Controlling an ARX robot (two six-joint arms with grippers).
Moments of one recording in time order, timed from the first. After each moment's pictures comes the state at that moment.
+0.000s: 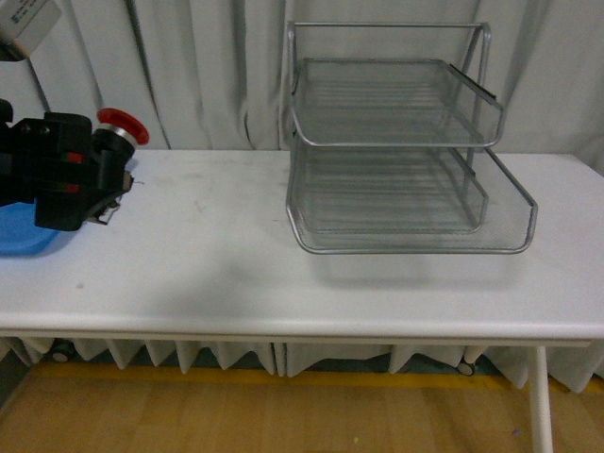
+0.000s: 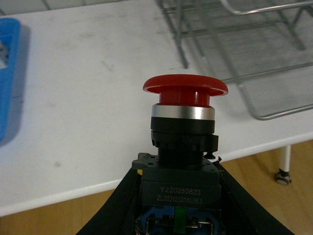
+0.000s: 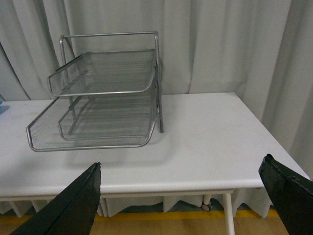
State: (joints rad) left arm -0.21 1.44 0.71 0.22 0.06 0.03; right arm 0.00 0.00 0.01 0.00 0.00 0.00
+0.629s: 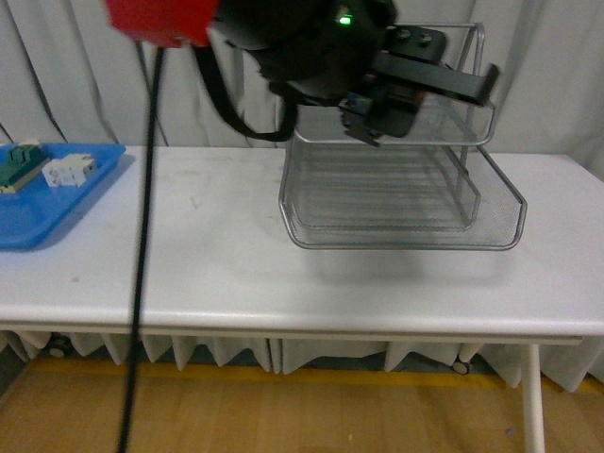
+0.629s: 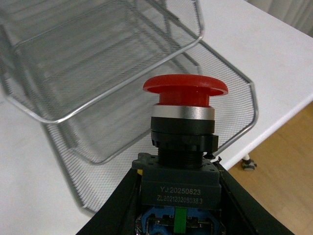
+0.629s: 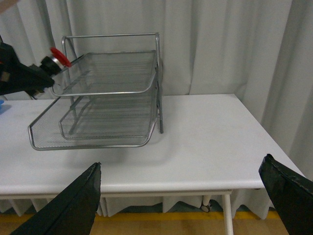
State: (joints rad) left arm -0.58 1.85 1.34 -0.01 0.01 0.12; right arm 0.00 0.00 0.01 0.00 0.00 0.00
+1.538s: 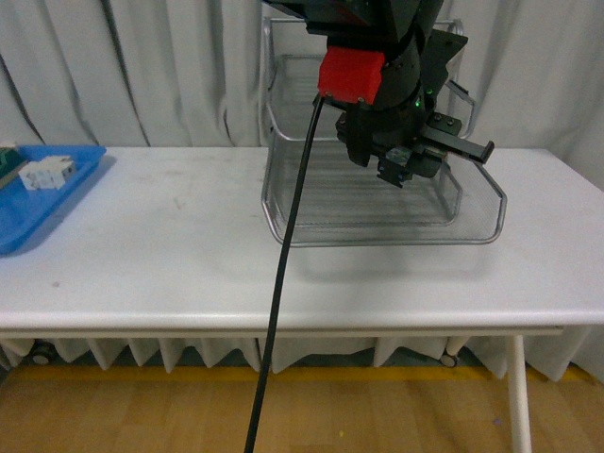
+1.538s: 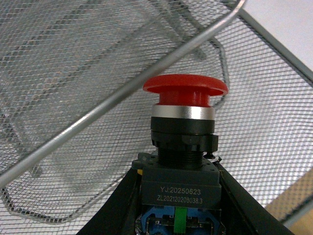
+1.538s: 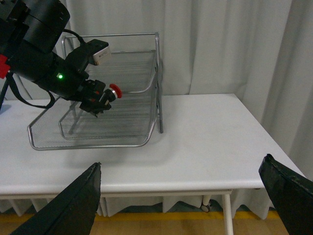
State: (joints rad) left arm -0.60 2.50 2.23 -0.48 -0.05 0.14; right arm 0.00 0.00 0.01 0.00 0.00 0.00
